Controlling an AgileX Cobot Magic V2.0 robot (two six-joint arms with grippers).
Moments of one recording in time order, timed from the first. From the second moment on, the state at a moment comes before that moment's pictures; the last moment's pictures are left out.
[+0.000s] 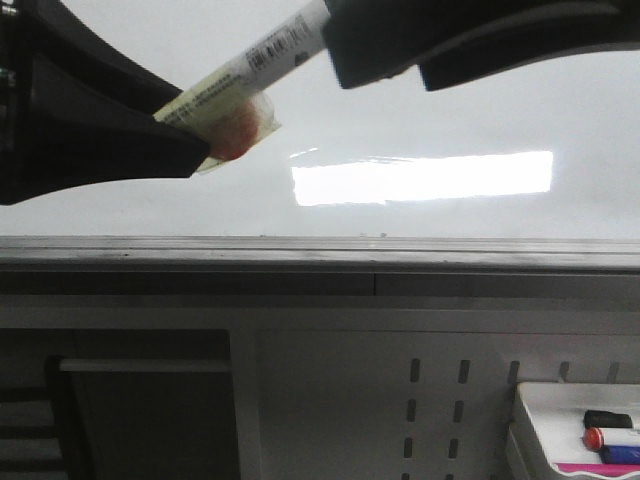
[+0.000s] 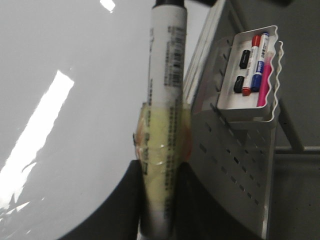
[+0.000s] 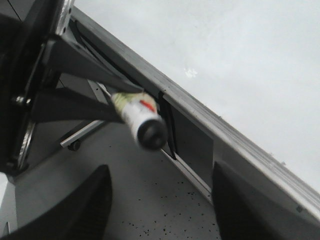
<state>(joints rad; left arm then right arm) -0.70 1.05 -0.45 0.92 -0.28 -0.14 0.83 1.00 -0.71 0.15 0.27 -0.08</state>
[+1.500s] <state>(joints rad) -0.60 0.83 -0.42 0.63 -0.07 -0.16 0.66 1.48 -1.08 0.04 0.24 -0.09</state>
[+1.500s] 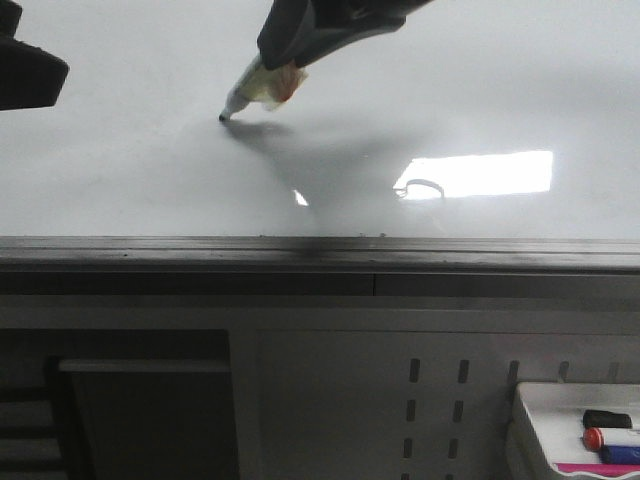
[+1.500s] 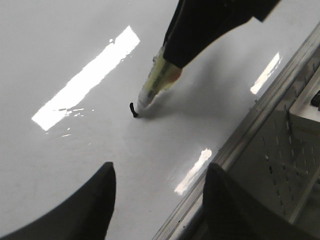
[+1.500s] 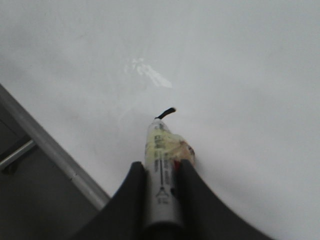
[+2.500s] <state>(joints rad) -0.60 0.83 -0.42 0.63 -0.06 -0.16 0.67 1.46 -1.08 0.06 0.40 -0.09</state>
